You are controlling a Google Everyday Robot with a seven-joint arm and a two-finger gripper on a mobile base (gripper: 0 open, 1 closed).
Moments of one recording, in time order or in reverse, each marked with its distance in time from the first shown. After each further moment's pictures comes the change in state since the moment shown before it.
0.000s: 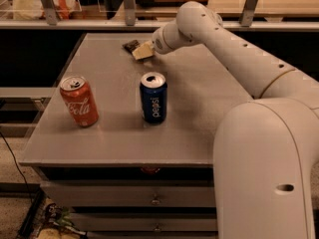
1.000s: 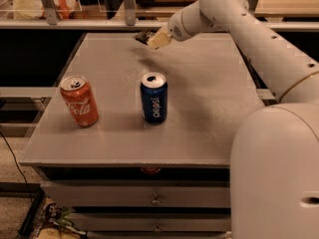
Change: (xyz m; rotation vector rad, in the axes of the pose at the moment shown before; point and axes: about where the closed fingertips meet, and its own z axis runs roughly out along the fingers) arm -0.020 -0.026 -0.069 0.015 -0.033 -0.176
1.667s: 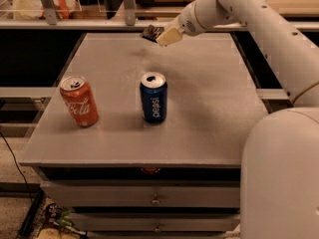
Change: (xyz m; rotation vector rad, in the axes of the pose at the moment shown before) arm -0.003 -0.002 -0.039 -0.039 -0.005 -0.106
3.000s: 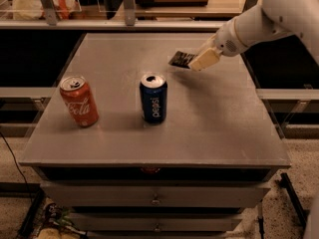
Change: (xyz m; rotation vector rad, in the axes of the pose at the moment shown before) arm 0.091 0.042 -0.093 -0.088 0.141 0.021
